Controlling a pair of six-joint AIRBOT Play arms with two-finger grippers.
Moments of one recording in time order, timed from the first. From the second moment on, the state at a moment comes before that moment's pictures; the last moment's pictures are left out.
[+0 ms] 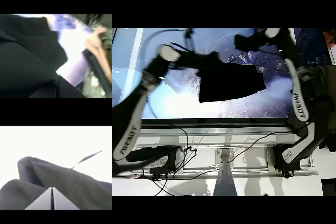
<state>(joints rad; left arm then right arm) -0.48 -1.47 1.33 0.63 -0.73 -1.42 0.21 -1.80 1.92 -1.08 1.08 1.62</state>
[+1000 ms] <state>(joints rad) -0.70 -1.62 1.42 0.81 -0.34 -1.40 0.01 -1.69 1.66 -1.22 1.33 1.12</state>
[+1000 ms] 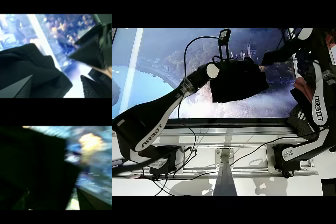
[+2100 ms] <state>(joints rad) -0.69 -1.62 1.42 0.85 -0.39 -1.40 0.10 -1.76 1.54 -1.39 1.06 1.35</state>
